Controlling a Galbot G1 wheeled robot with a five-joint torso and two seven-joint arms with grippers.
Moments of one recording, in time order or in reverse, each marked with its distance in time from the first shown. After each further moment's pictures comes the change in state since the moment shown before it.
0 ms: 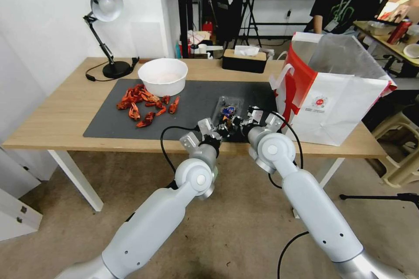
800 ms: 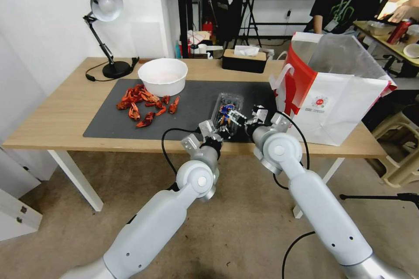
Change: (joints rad) left arm 0.008 -0.018 0.000 0.007 -0.037 0.010 -0.006; right arm -0.008 -0.028 0.005 0.035 0.035 0.005 0.017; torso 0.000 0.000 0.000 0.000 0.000
